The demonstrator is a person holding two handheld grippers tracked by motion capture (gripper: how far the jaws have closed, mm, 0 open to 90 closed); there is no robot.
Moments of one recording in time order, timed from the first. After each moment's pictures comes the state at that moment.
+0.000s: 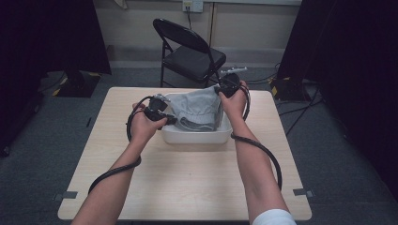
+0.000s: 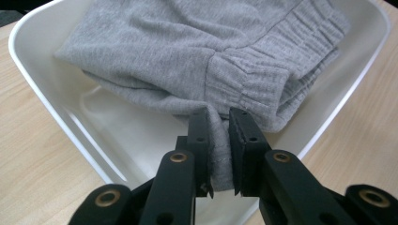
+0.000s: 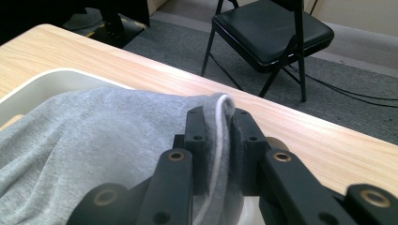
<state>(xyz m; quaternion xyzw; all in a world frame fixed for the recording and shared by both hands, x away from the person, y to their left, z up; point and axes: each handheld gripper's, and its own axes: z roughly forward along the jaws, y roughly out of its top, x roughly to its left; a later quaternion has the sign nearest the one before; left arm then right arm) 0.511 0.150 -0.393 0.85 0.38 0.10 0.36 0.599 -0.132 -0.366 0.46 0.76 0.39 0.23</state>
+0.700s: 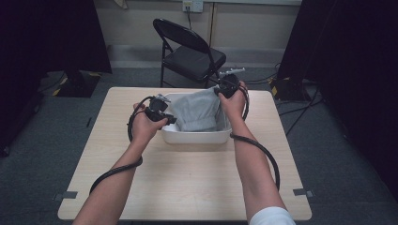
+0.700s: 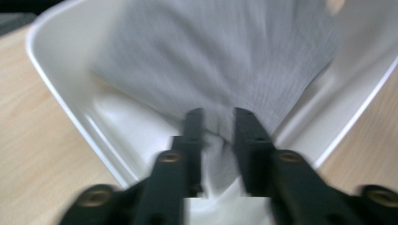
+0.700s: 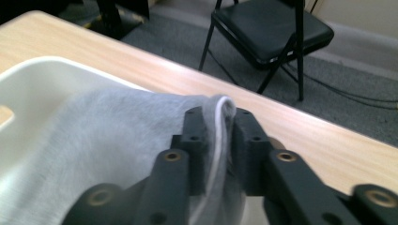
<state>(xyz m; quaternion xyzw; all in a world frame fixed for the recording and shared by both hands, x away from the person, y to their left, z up) 0.514 0.152 -0.395 0.84 0.38 0.12 0.36 0.606 -0.132 -0.374 0.46 0.77 0.38 0.23</state>
